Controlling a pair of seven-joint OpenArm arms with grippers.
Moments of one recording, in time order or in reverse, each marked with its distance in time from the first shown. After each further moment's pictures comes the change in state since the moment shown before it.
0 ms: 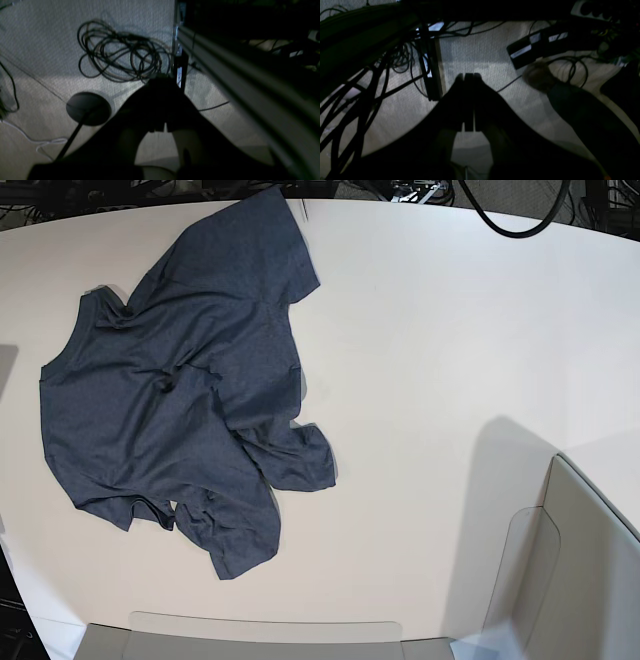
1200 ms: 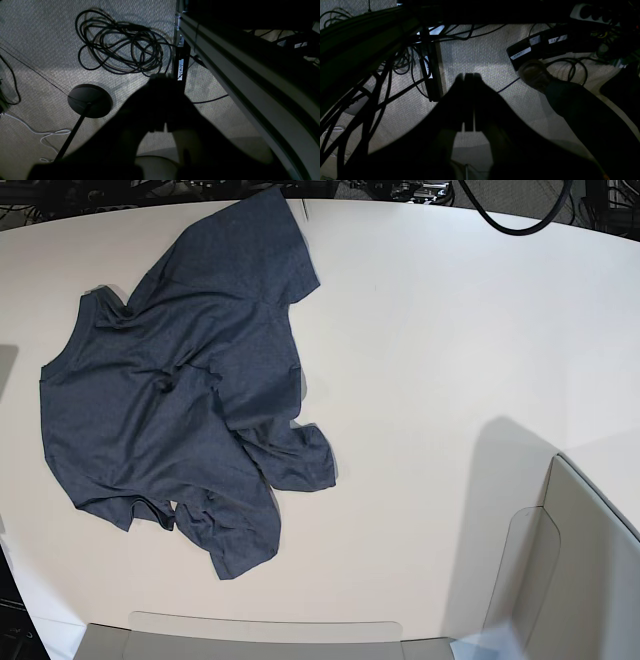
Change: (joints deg) left arm -7.5 -0.2 0.1 -10.4 0.2 0.0 0.1; right arm 4.3 0.0 0.0 -5.6 0.1 0.2 -0.1
